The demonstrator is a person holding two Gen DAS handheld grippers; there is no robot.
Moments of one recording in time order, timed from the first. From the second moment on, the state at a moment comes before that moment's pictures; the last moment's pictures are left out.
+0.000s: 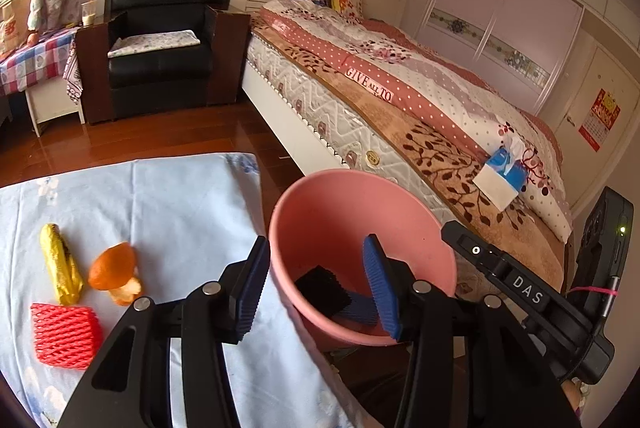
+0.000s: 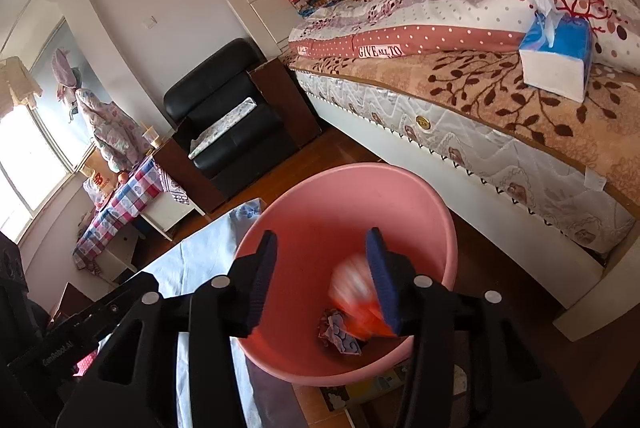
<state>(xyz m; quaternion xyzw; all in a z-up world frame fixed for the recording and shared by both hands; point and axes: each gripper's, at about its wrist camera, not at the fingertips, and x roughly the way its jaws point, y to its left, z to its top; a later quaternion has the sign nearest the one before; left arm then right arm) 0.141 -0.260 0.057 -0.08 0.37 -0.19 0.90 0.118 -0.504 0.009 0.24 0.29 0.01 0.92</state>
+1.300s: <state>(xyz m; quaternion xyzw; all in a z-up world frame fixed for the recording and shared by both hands) 0.092 -0.038 0.047 -0.15 0.36 -0.01 0.92 0.111 -0.354 0.012 0.15 0.34 0.14 0.92</state>
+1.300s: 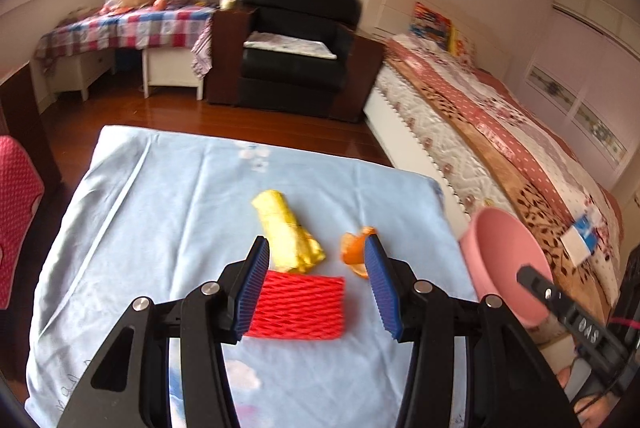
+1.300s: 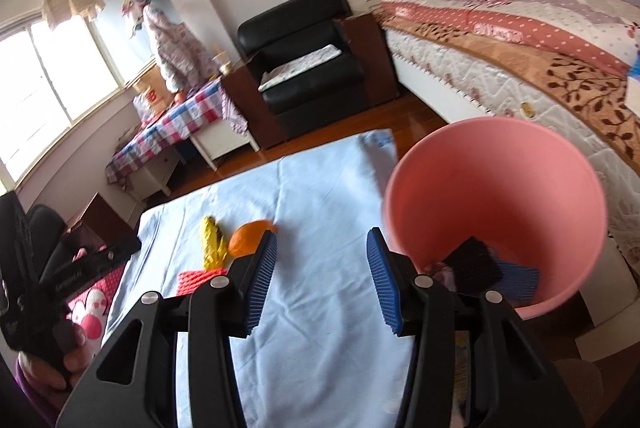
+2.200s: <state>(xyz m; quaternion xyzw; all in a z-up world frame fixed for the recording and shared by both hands) 0.207 -0.016 -0.046 -0.23 0.48 0.03 0.85 0.167 -0.286 -0.010 0.15 0.40 0.20 0.88</state>
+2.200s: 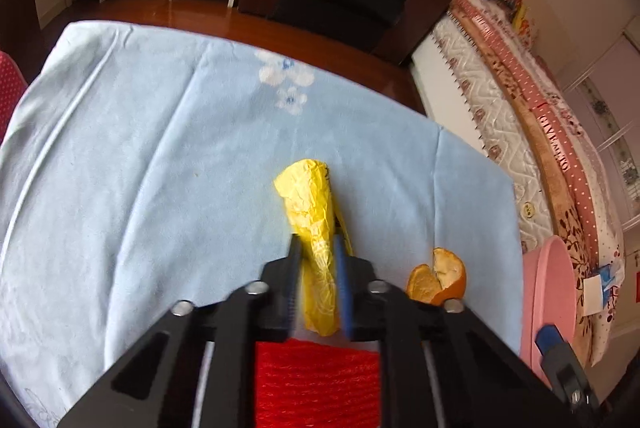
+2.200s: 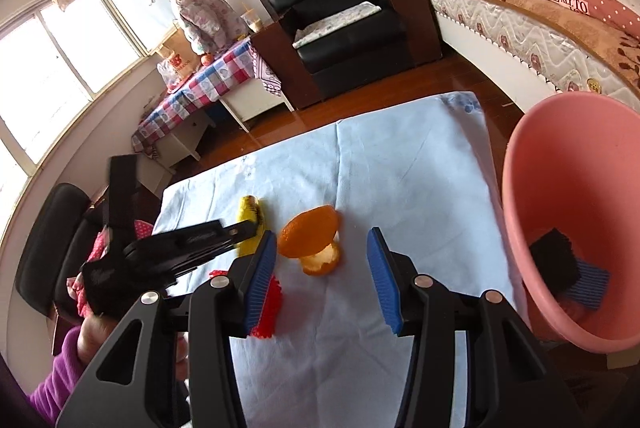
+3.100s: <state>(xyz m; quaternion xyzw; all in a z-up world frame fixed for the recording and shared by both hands) 0.129 0.037 -0.004 -0.28 0.39 -0.02 0.88 0.207 -0.244 -0.058 0.17 0.48 0.14 0.85</state>
